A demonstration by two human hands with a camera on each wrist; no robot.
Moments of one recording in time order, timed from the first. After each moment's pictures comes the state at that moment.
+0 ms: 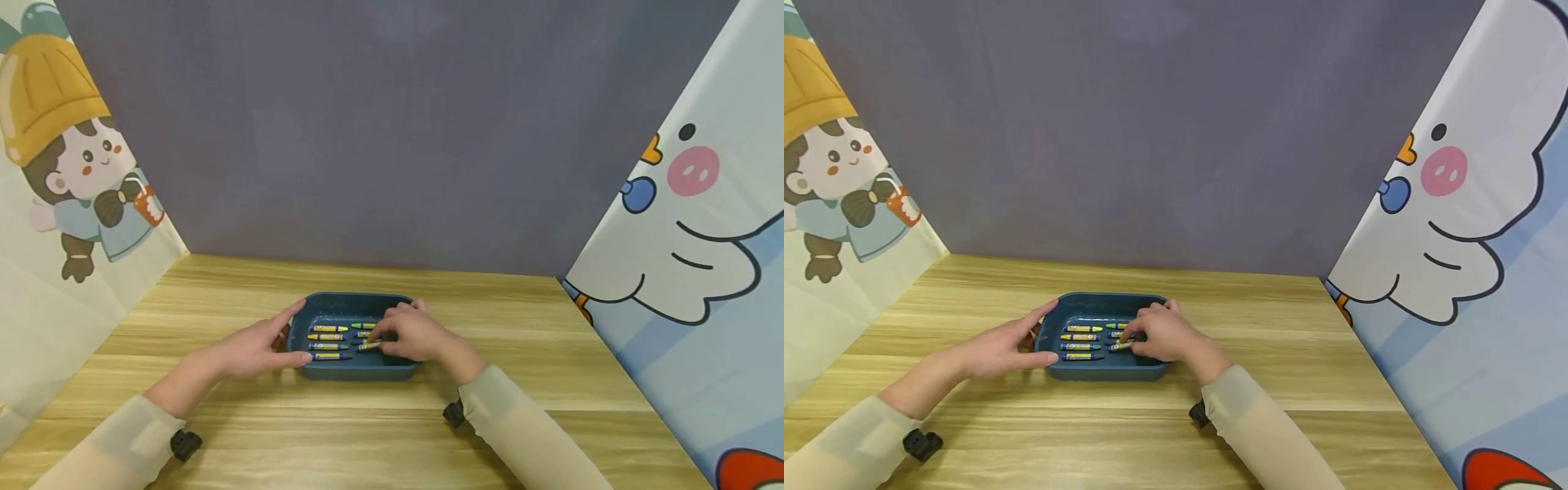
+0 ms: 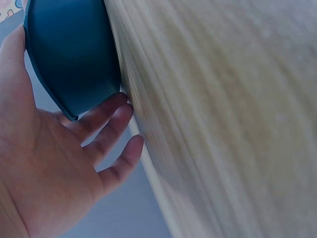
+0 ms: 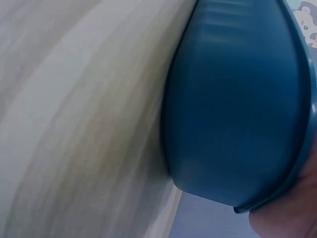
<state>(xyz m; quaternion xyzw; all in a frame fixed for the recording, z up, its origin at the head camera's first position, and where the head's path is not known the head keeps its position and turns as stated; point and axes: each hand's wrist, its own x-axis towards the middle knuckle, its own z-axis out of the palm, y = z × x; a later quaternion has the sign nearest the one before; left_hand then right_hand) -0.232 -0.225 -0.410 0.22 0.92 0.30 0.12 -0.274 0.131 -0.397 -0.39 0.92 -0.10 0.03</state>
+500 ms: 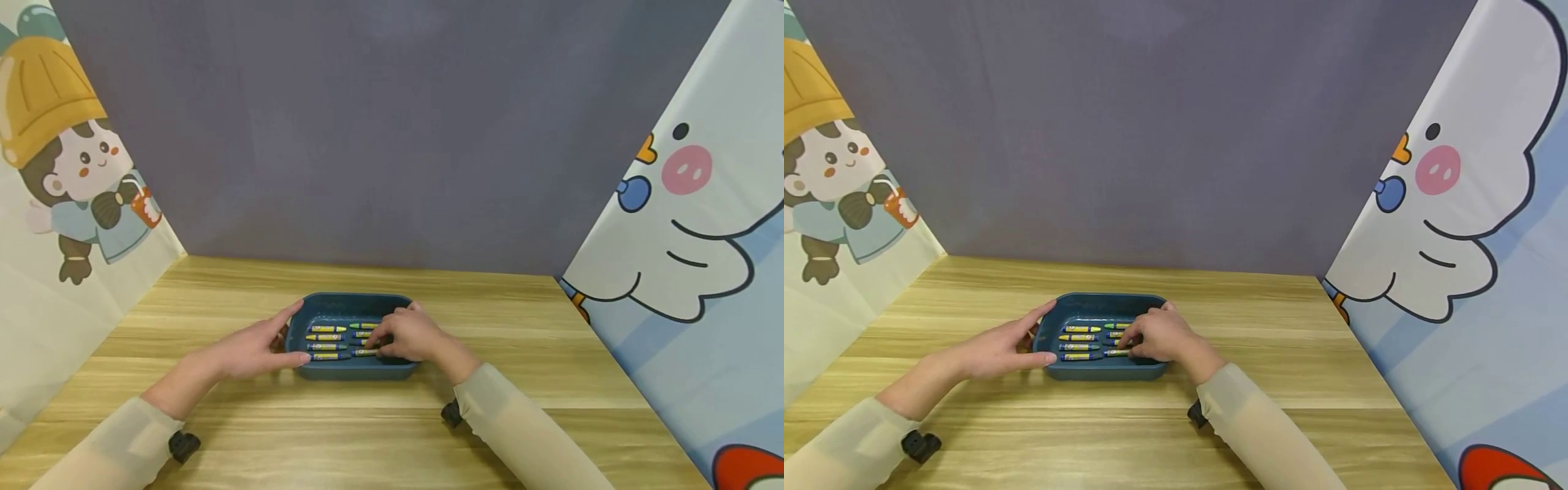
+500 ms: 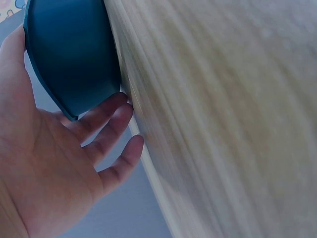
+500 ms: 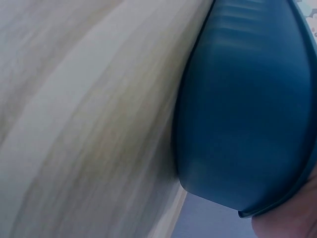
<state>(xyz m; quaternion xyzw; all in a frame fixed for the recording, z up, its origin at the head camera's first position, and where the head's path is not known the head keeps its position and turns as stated) -0.231 -0.225 -0.410 0.22 0.92 0.31 0.12 -0.274 0.124 -0.401 -0.38 0.92 -0.07 0.03</state>
